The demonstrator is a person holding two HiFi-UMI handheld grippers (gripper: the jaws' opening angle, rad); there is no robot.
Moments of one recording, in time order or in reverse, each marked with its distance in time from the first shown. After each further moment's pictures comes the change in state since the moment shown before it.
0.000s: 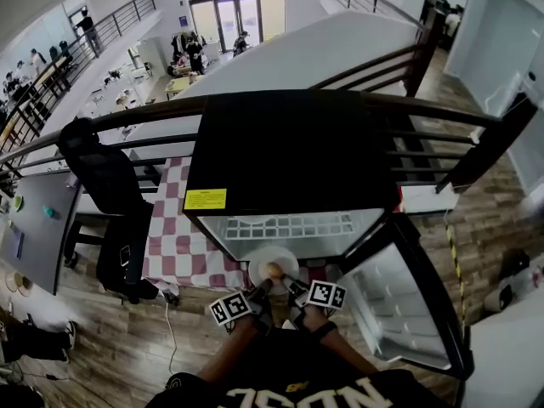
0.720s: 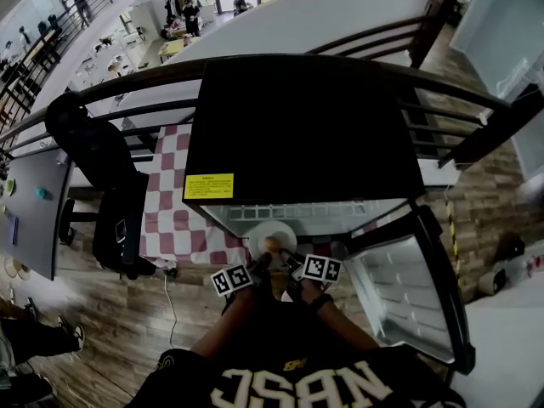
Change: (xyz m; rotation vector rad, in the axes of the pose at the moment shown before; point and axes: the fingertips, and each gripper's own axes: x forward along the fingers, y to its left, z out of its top) left arm 0.022 0.059 0.016 0.030 0.086 0.091; right arm 0.045 -0.042 -0.004 -0.065 0.064 -0.116
